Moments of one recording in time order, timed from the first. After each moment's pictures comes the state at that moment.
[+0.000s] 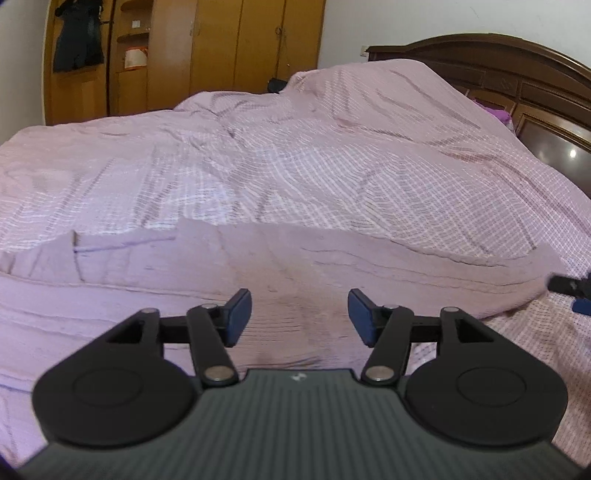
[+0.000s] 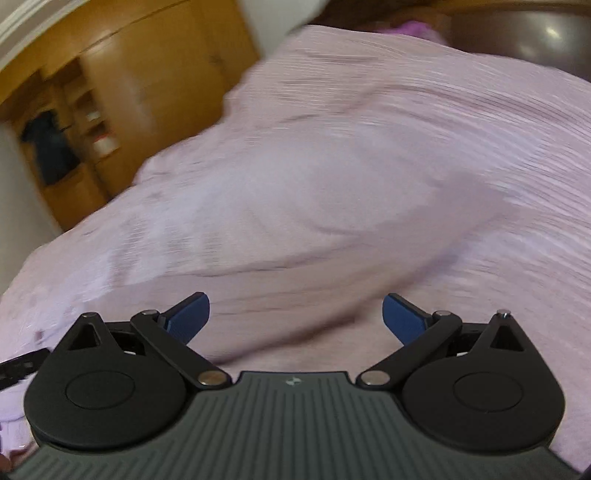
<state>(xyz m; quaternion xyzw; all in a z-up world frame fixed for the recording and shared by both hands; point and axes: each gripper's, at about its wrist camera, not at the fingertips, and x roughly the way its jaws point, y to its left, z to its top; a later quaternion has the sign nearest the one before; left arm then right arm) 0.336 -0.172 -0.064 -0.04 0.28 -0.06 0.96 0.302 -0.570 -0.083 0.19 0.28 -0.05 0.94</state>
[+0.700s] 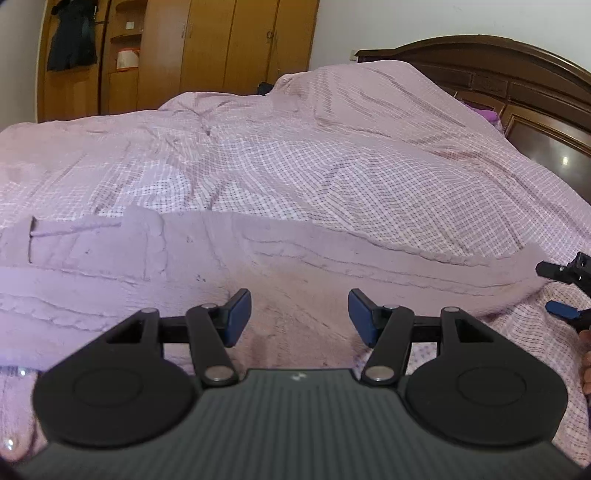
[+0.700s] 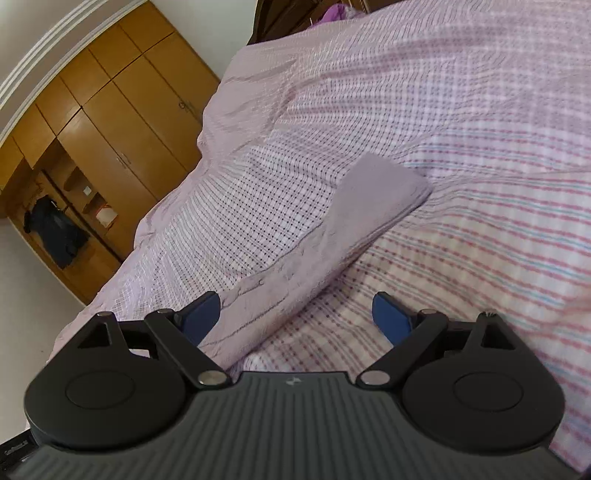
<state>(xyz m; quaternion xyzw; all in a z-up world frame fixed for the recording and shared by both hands) 0.345 -0.217 -0.090 -0.05 0.27 -0.06 0.96 0.342 -0.664 -0.139 0.33 0.24 -0.02 0.91</state>
